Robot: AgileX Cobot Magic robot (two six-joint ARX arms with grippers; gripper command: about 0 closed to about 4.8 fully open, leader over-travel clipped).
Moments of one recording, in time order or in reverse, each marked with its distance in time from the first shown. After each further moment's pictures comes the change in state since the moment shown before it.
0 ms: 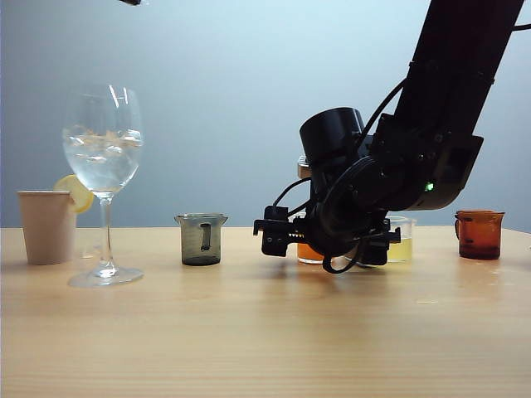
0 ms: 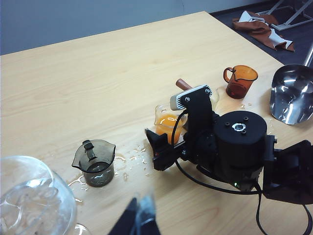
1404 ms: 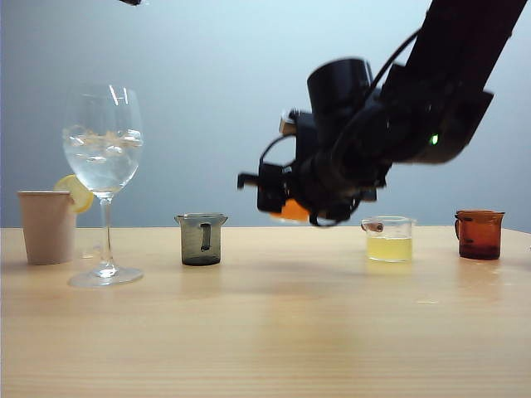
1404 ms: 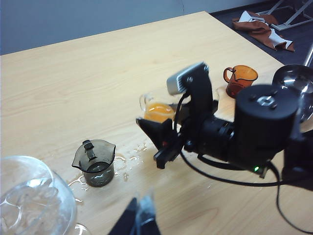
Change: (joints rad) left arm 0.000 0.000 0.000 0.000 0.000 0.000; right arm -0.001 -0.137 -0.002 -0.020 -0.232 -0.083
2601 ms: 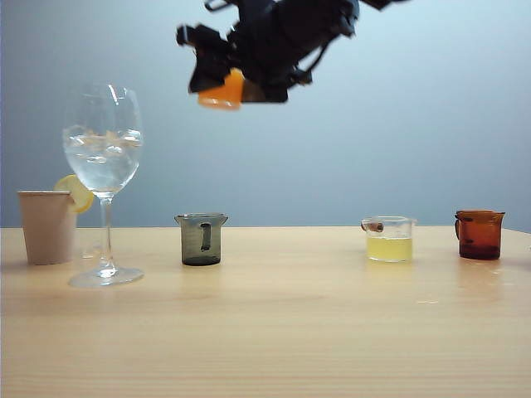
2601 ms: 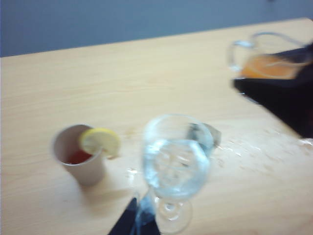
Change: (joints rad) left arm 0.274 -0.193 0.000 -0.197 -0.071 0.044; right arm 0.101 -0.240 0.255 -0.434 -0.272 -0.154
